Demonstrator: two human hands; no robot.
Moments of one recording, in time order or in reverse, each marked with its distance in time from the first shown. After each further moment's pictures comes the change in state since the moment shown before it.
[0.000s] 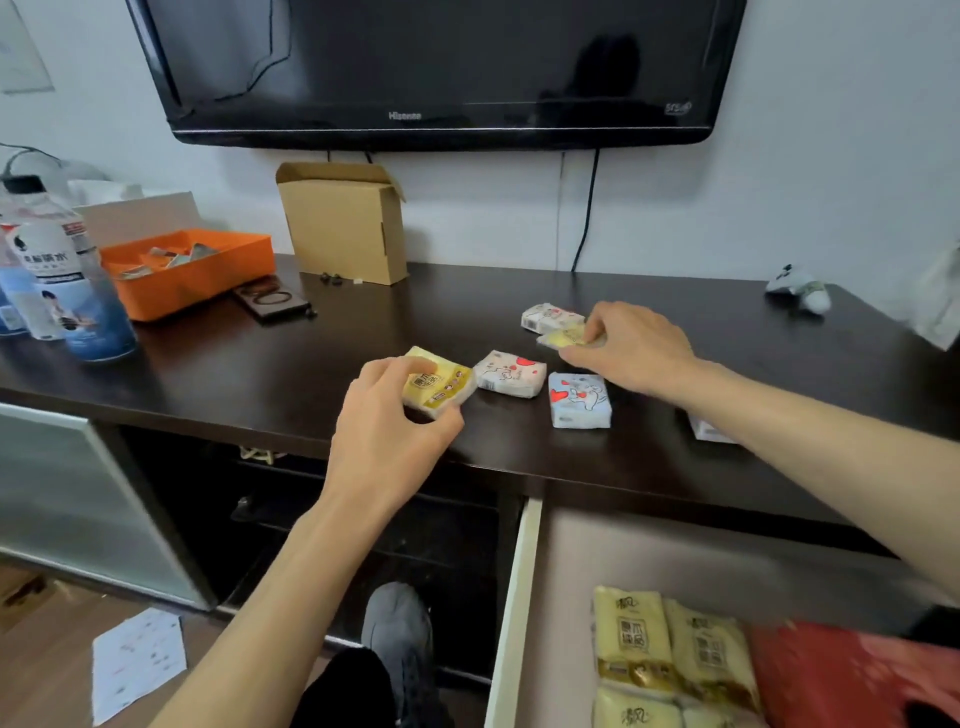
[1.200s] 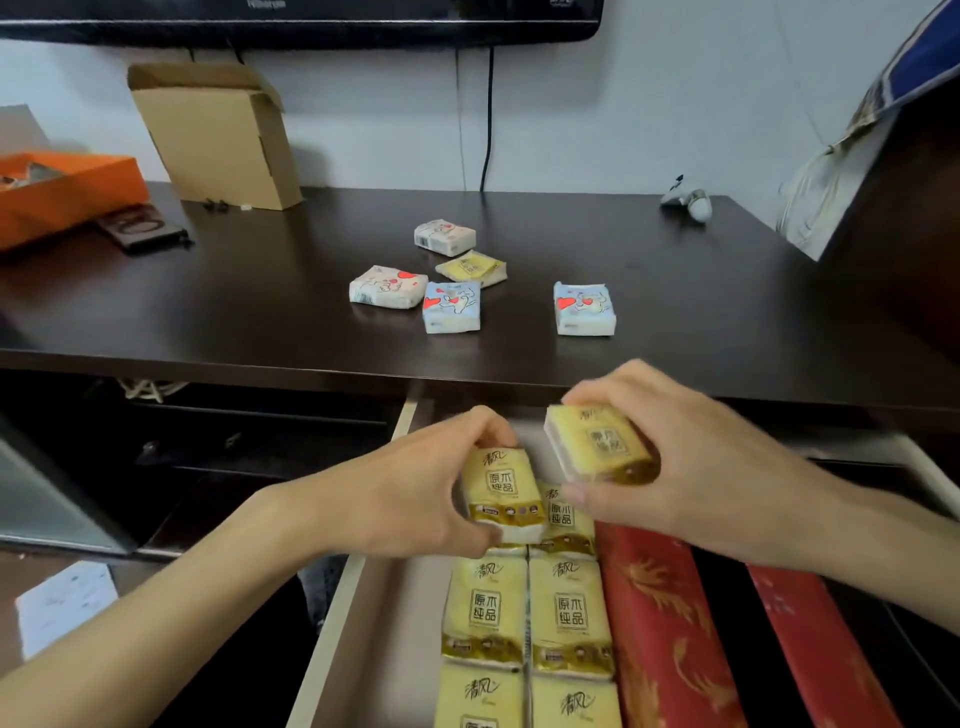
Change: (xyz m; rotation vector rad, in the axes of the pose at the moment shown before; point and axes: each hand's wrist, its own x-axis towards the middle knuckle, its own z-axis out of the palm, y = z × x) left_hand -0.098 0.088 0.039 -0.118 -1.003 0.310; right_hand -0.250 0.054 -0.069 0.242 -0.230 -0.141
